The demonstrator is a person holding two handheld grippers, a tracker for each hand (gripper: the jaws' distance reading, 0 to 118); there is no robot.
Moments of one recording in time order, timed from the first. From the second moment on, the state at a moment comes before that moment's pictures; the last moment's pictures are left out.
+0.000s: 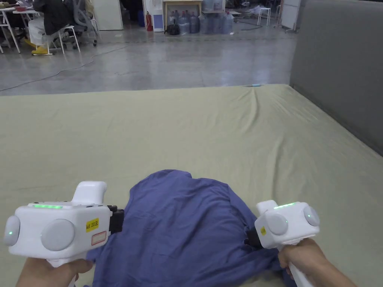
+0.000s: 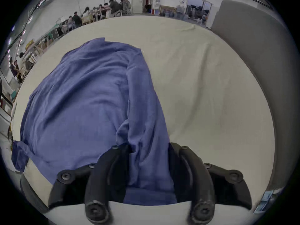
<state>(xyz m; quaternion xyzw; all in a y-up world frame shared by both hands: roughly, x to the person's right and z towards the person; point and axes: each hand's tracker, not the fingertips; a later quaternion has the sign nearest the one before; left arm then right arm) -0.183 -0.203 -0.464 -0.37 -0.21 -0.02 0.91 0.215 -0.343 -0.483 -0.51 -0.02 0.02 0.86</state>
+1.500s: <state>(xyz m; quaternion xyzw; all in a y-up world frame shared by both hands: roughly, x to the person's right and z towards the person) -0.243 0.032 -0.544 -0.16 -0.14 0.08 0.97 0.233 -0.036 -0.491 -0.26 0.04 -0.02 0.96</state>
